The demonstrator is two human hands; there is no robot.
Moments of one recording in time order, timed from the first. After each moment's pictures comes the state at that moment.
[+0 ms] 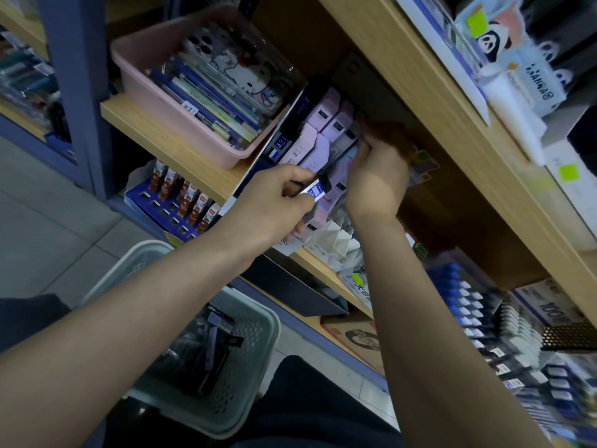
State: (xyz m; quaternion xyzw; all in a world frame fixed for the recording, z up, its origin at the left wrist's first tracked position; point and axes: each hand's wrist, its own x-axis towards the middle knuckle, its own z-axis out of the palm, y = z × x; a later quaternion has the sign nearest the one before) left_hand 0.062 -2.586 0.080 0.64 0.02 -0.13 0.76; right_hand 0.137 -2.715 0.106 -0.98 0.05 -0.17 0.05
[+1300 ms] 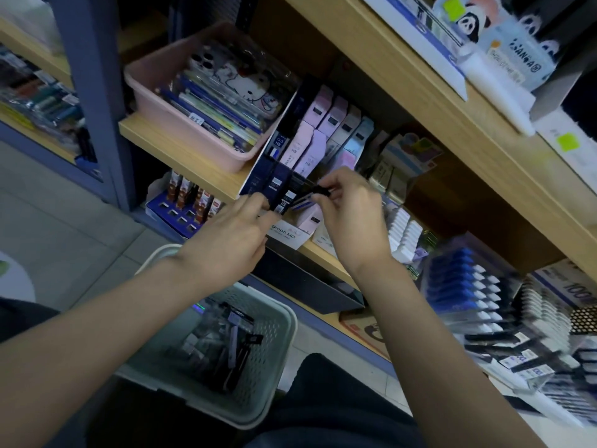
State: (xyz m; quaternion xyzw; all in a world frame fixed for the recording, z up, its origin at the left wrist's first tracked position) left_hand 0.041 -2.560 0.009 0.93 -0.24 0.09 0.28; right_hand 0.068 -2.718 0.090 -0.97 -0.07 -0.08 0.20
